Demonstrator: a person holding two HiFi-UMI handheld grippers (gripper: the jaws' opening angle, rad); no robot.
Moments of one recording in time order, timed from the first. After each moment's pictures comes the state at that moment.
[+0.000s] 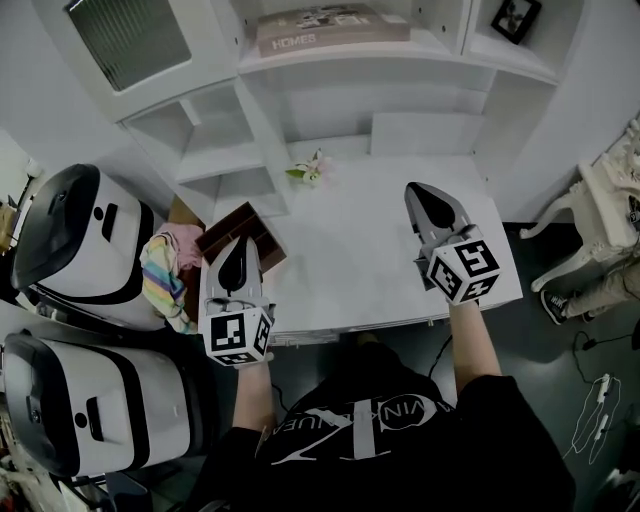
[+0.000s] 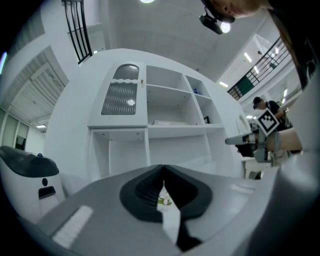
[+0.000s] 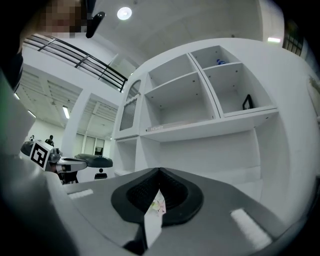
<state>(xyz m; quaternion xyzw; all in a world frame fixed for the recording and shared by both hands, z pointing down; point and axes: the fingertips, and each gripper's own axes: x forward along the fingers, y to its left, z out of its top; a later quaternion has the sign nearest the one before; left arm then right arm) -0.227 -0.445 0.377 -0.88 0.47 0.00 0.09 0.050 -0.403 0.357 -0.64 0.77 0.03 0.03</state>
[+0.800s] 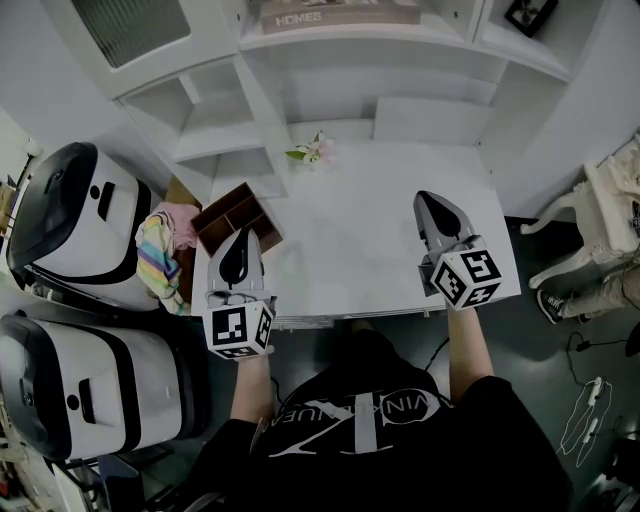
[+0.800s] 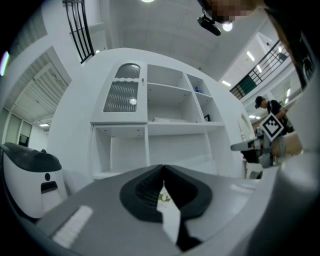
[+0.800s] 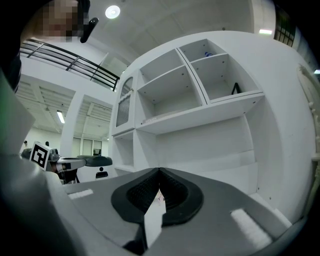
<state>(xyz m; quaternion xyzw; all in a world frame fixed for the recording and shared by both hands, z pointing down) -0.224 -0.436 0.398 -0.87 0.48 0.00 0.07 0.066 -0.388 0.406 -0.65 0.76 -0.02 0.03</state>
